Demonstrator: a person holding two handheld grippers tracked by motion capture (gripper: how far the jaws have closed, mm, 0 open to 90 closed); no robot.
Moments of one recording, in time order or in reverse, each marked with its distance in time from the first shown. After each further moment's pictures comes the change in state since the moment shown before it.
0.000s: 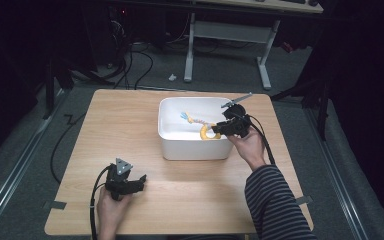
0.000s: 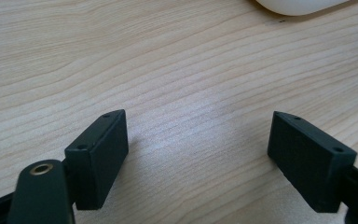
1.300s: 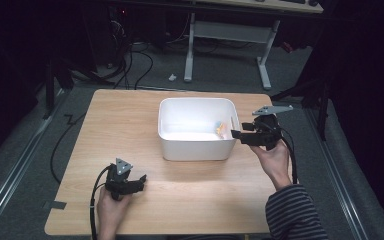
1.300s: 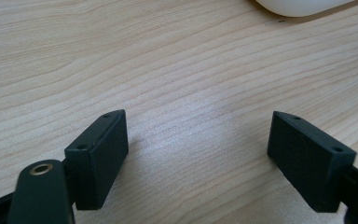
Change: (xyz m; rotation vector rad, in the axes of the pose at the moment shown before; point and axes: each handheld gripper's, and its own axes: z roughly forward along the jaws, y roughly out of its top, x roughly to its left) left arm 0.000 0.000 0.000 0.000 -0.002 0.001; right arm -0.003 -0.051 -0.076 -0.202 -0.055 0.043
